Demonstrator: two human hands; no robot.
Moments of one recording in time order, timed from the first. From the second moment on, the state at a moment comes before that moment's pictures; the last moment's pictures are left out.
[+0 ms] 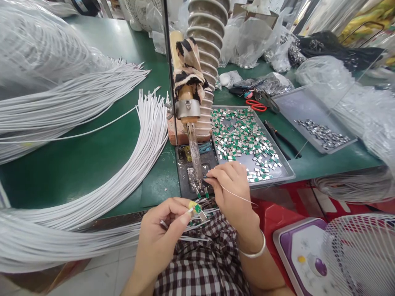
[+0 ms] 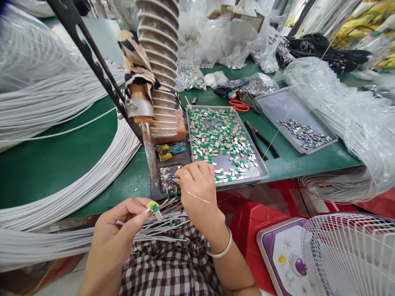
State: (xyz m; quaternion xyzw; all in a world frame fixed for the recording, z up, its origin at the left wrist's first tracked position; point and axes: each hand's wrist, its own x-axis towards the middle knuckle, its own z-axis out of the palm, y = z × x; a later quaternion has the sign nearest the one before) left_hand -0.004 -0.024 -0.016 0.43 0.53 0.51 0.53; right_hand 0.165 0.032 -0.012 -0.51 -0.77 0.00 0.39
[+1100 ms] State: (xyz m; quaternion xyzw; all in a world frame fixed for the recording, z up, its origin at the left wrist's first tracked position) left_hand 0.001 0.005 0.004 0.52 0.48 0.52 0.48; right_hand 0.152 0.000 0.006 -0.42 -0.68 0.09 0.59
